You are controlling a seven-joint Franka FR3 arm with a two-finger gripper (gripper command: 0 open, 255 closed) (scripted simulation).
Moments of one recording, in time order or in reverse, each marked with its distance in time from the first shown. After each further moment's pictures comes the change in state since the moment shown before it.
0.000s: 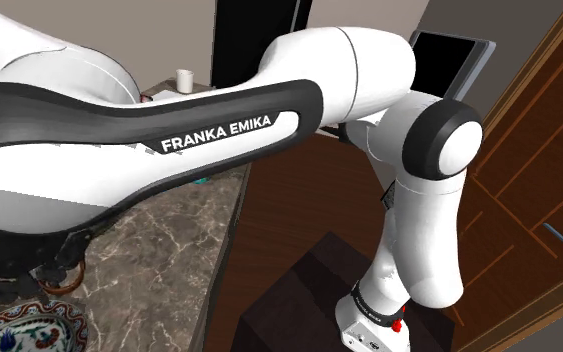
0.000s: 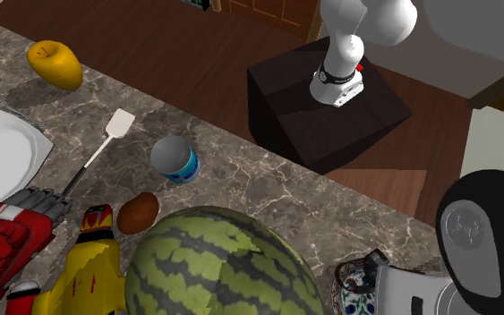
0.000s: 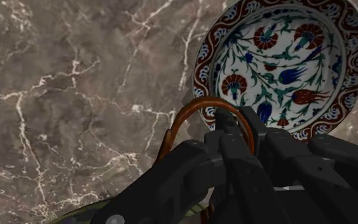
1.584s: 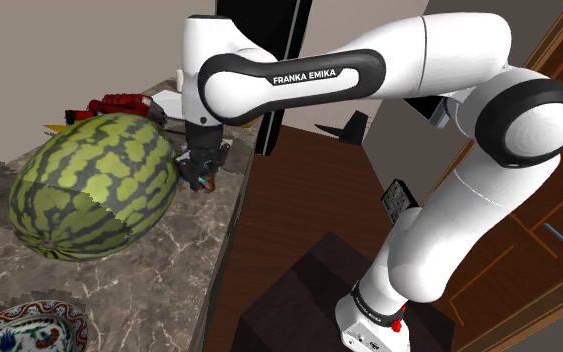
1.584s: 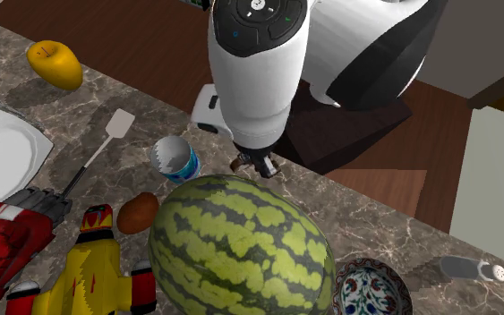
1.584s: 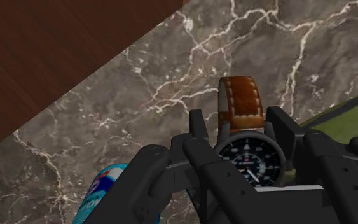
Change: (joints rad) arm -0.378 -0.513 -0.228 -0.616 0.217 0.164 -0.621
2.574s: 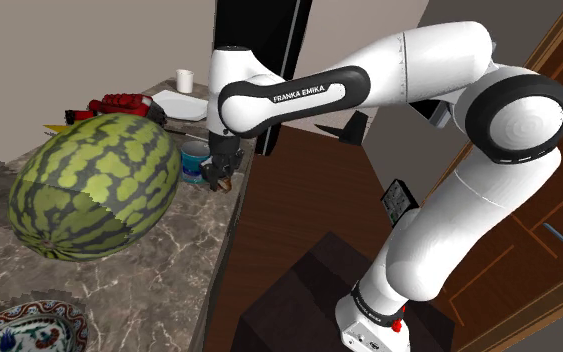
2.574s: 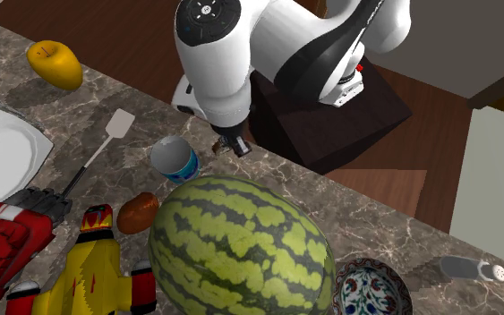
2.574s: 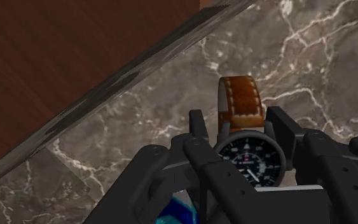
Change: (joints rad) arm -0.063 -0.002 -0.079 -0.130 -0.010 0.129 -0.137
